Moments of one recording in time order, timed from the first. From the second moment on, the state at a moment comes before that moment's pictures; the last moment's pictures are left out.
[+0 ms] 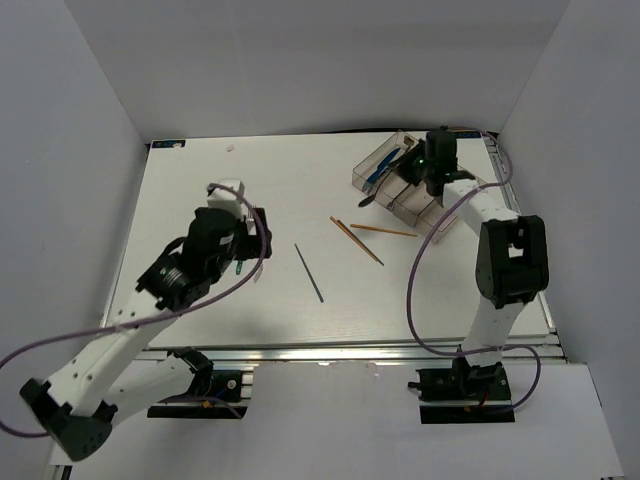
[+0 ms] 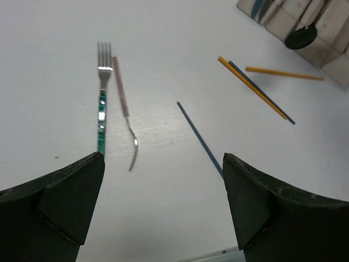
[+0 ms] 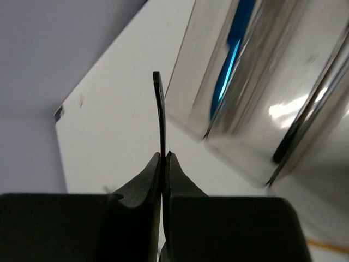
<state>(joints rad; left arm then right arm) -0.65 1.00 1.04 -0.59 -0.34 -0.38 0.25 1.81 1.30 0.01 -0.16 0.91</state>
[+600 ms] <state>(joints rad) -0.66 0.91 0.74 -0.53 -0.37 -0.37 0.05 2.22 1.84 -0.29 -0.09 0.68</state>
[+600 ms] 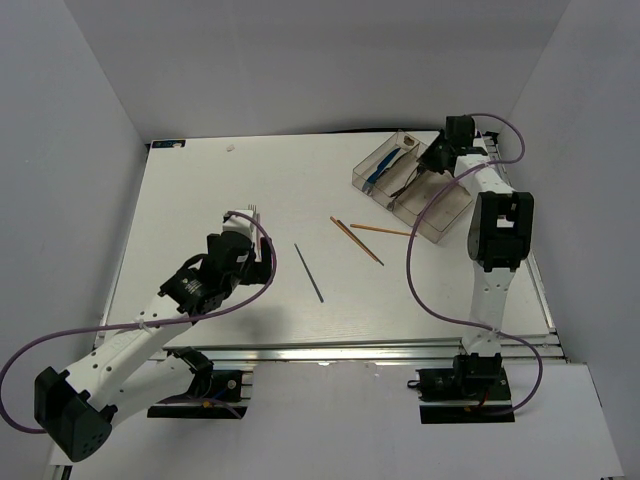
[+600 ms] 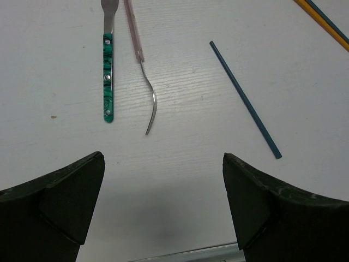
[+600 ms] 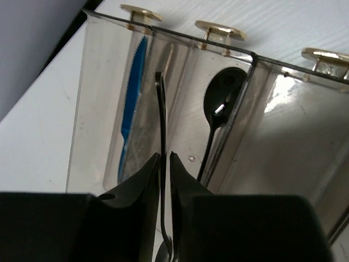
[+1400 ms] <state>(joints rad) -0.66 0.85 0.75 -0.59 -0.67 -0.48 0.20 1.71 1.52 -0.32 -0.01 0.45</state>
